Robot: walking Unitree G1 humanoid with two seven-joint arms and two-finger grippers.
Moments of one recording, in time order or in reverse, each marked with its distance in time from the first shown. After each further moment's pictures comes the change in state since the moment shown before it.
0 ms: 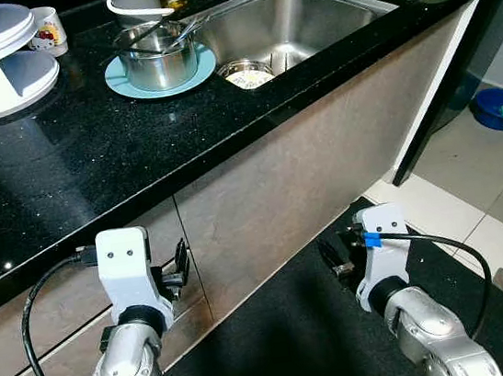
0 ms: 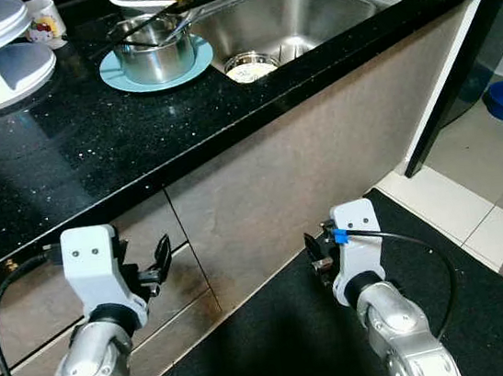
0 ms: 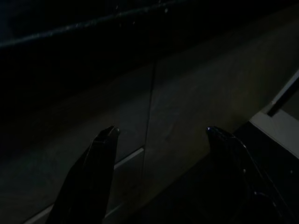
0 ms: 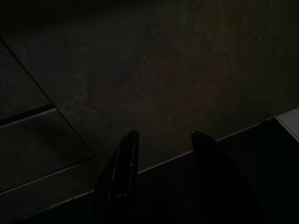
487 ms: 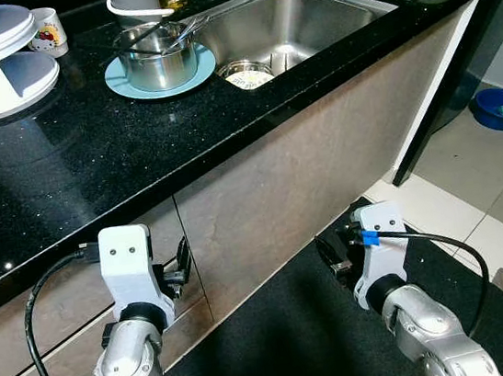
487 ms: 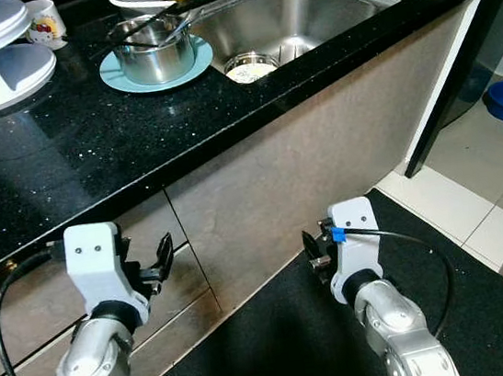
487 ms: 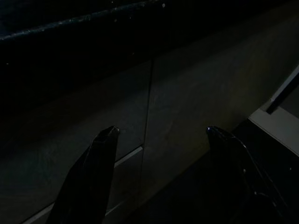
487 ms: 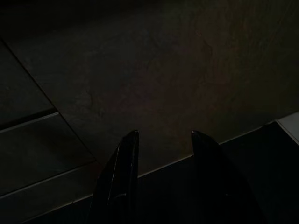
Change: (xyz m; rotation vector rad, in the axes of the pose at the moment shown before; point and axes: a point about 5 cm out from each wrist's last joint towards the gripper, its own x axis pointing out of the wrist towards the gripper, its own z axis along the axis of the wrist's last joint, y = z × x) left arm 0.002 0.000 -0.003 0.001 0.014 -0.005; right arm 0.002 0.001 0.003 -0.003 -0.012 0.004
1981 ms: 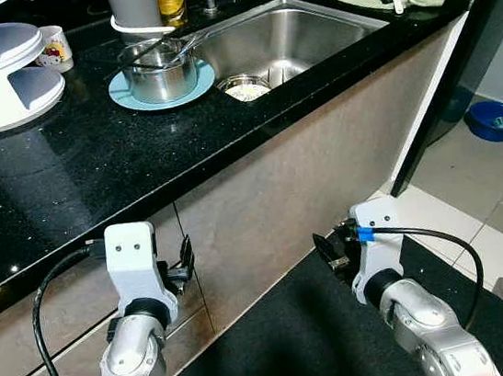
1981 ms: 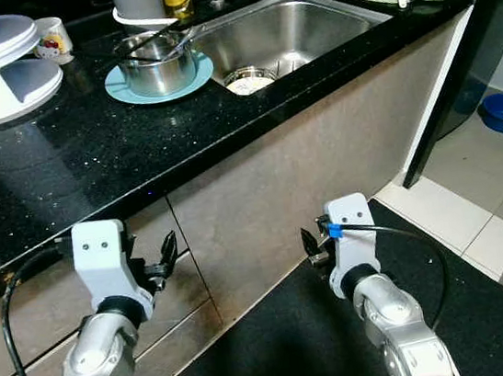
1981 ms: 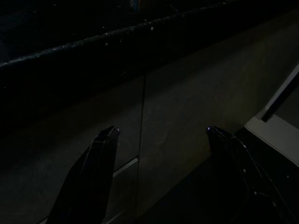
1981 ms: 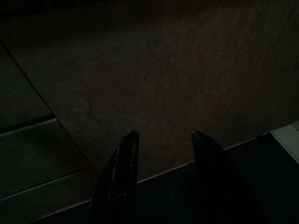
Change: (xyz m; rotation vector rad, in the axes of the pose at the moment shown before) left arm 0.008 -0.003 -0.002 -0.008 -0.008 -0.007; right arm 0.008 -0.003 0.000 -0.028 0.004 0.012
